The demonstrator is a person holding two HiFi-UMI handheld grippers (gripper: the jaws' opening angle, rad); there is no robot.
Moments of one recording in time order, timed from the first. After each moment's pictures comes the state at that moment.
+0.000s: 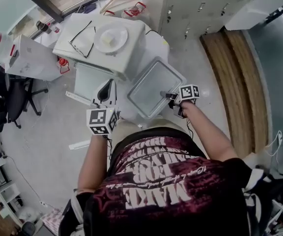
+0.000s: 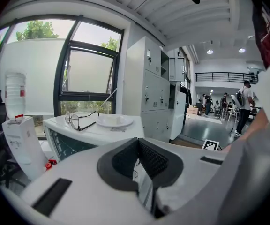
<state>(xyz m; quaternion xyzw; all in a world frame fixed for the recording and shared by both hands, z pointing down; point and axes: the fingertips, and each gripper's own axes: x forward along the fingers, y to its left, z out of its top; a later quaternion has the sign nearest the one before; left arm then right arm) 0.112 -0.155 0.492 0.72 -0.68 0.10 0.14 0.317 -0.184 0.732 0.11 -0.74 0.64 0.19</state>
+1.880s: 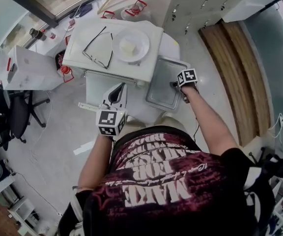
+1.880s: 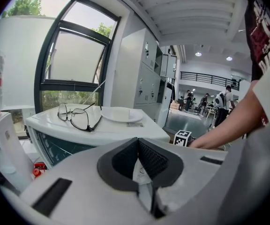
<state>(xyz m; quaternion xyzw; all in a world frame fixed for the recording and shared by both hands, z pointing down) 0.037 -0.173 0.512 0.79 -0.57 0.12 0.18 0.310 -0.257 0.804 0.34 -0.66 0.46 0.49</state>
